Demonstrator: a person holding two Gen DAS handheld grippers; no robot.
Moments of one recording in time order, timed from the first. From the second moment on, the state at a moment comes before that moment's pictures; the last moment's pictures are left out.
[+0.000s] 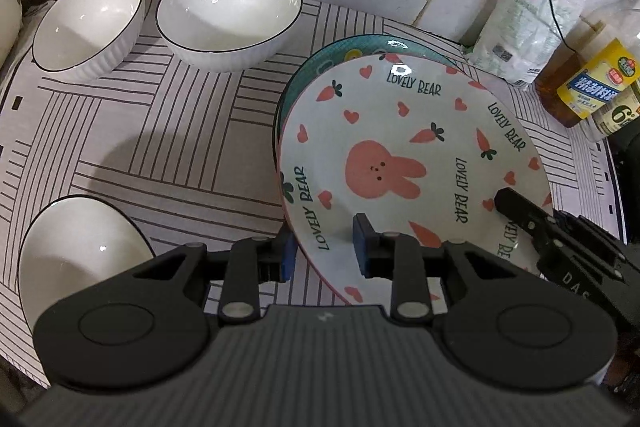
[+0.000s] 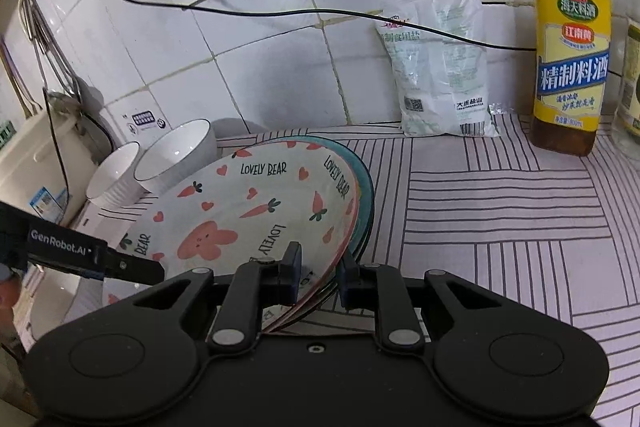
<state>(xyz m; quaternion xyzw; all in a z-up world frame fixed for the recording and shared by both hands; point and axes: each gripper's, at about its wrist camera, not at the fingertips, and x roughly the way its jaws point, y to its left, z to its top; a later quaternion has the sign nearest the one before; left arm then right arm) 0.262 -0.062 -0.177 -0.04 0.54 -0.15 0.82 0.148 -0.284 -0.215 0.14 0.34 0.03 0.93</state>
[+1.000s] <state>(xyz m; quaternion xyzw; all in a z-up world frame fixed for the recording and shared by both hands) 0.283 -0.074 -0.182 -0.01 0.57 -0.13 0.81 0.174 -0.228 -0.211 -0.01 0.38 -0.09 0.92</state>
